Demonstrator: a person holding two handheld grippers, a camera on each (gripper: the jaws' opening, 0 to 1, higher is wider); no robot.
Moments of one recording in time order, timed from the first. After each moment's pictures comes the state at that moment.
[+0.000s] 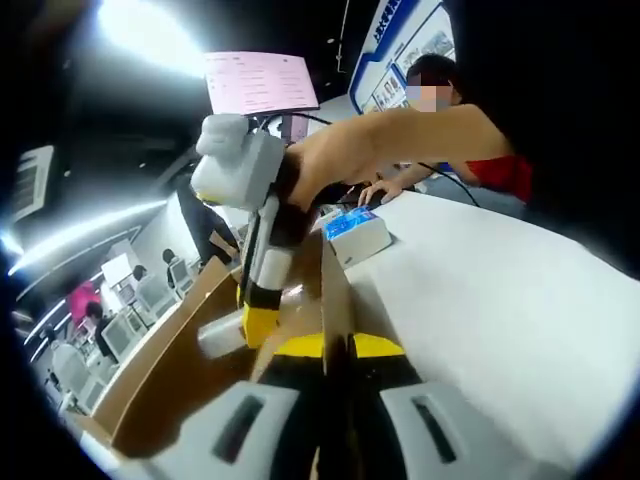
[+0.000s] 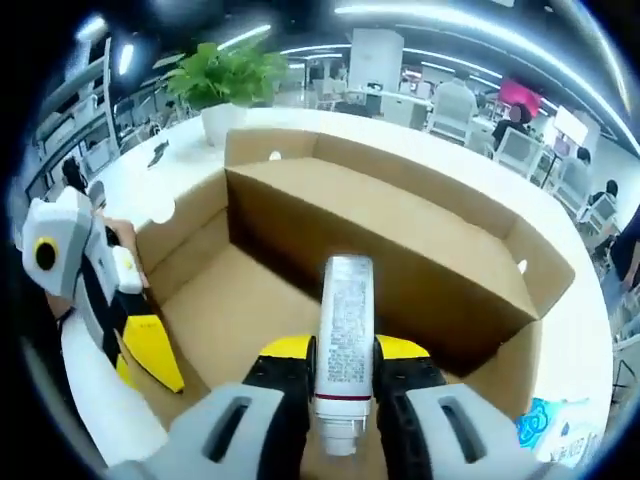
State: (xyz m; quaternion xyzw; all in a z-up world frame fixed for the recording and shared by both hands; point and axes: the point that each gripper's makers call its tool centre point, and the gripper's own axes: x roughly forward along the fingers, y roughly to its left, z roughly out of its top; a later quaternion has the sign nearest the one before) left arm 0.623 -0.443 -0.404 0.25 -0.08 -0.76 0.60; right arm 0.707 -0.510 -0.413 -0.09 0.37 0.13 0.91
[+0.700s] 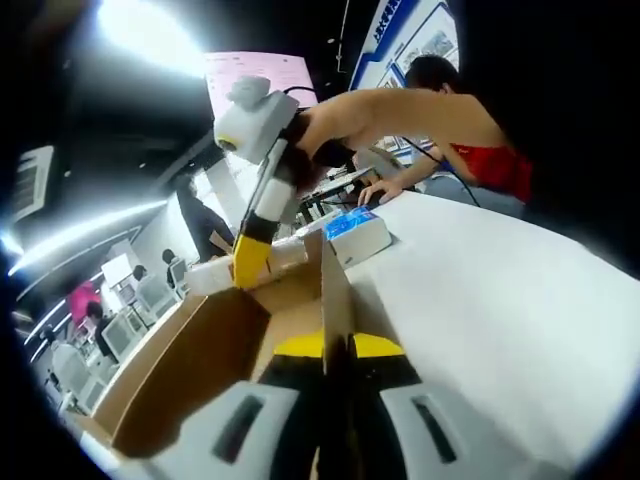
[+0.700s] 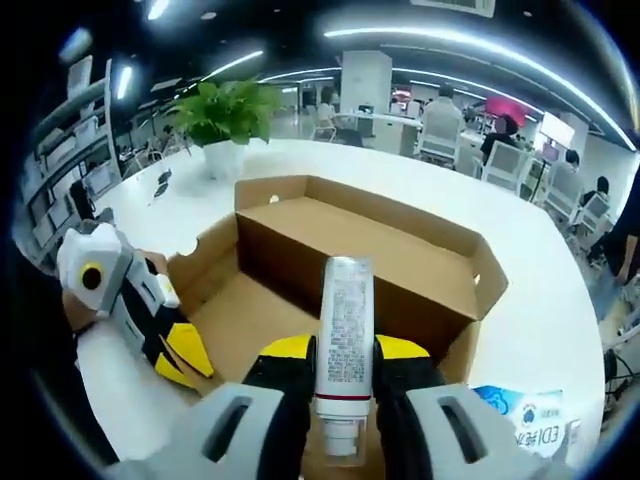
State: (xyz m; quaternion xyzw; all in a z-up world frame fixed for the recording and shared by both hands) left arm 0.625 -0.443 -0.405 0.25 -0.08 -0.76 0.60; right arm 0.686 -0.531 -0.367 -0.07 0.33 0.13 0.93
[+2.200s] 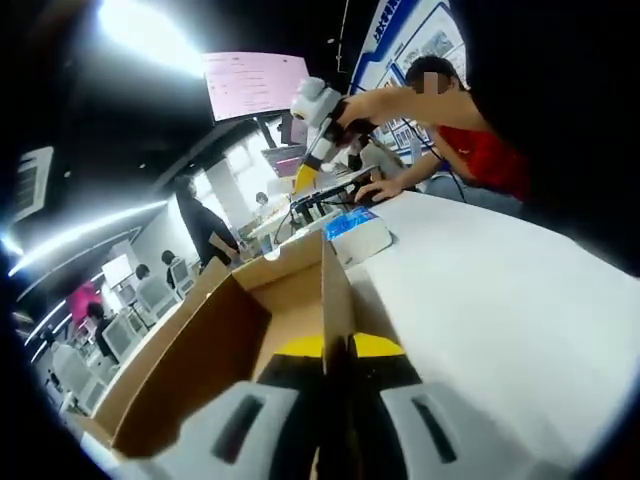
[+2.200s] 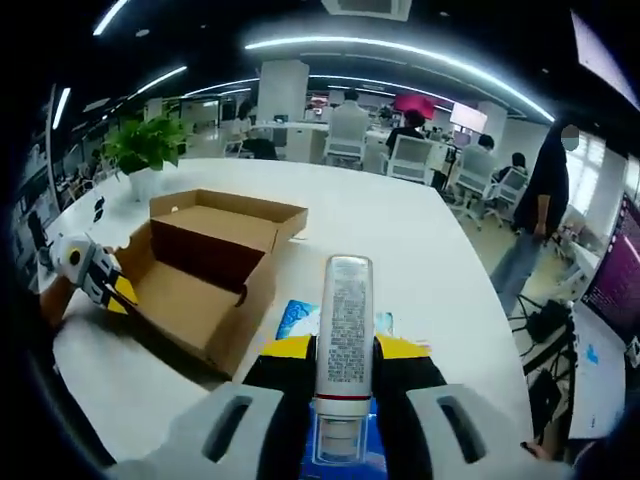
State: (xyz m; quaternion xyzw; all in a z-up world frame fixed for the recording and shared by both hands) left arm 0.625 -0.444 -0.403 0.25 -0.08 -0.76 0.60; right arm 0.584 -0.735 -0.326 -0.06 0.32 -0.06 0.95
